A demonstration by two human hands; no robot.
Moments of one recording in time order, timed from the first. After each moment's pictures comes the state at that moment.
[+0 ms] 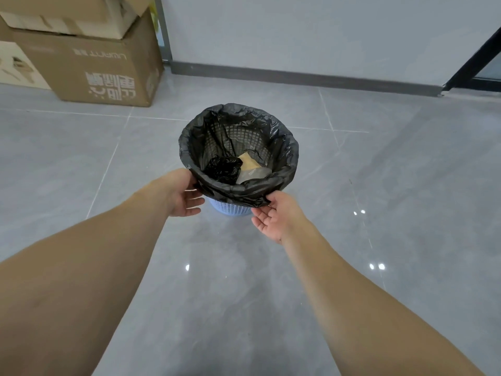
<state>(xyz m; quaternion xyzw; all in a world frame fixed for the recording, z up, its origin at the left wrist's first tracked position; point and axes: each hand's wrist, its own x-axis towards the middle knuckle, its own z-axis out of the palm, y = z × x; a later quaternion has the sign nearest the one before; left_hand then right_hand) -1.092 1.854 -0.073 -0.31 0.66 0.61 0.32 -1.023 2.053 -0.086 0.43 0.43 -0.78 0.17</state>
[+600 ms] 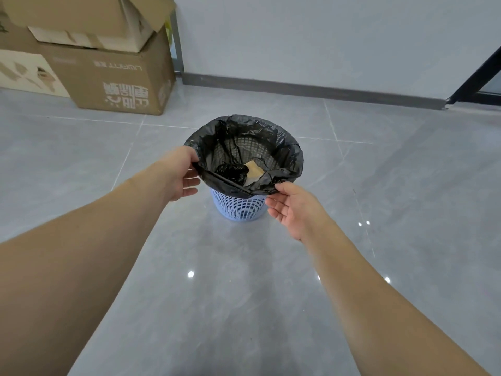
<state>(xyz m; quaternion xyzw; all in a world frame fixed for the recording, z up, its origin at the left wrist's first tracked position) -1.096 1.847 -0.019 -0.27 0.69 0.63 0.22 -1.022 2.066 -0.048 0.32 0.54 -0.77 0.11</state>
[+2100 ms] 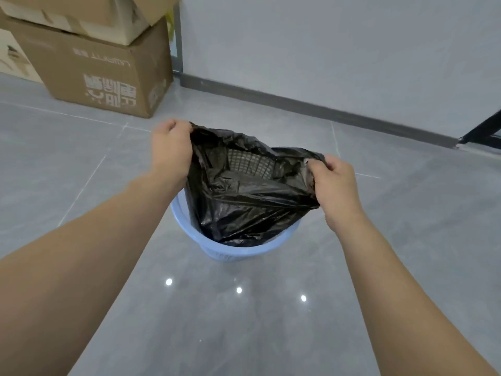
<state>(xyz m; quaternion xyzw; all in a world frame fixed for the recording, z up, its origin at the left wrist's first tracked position) -1.210 1.884 -0.043 -0.19 0.63 0.74 -0.12 -1.148 2.131 -0.021 0.16 0.83 -0.52 -0.11</state>
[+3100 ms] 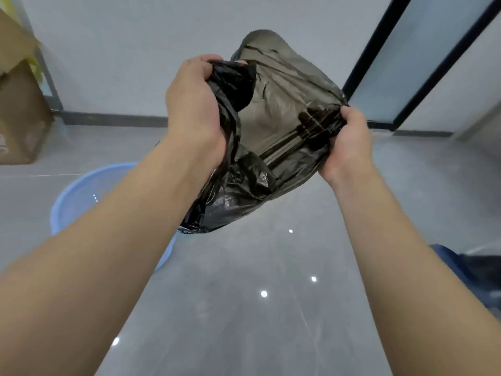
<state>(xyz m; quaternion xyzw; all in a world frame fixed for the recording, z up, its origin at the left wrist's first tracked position) -1.073 2.075 0.171 0.03 0.39 0.92 0.04 -1.015 2.251 0.159 0.23 0.49 -0.80 -0.27</state>
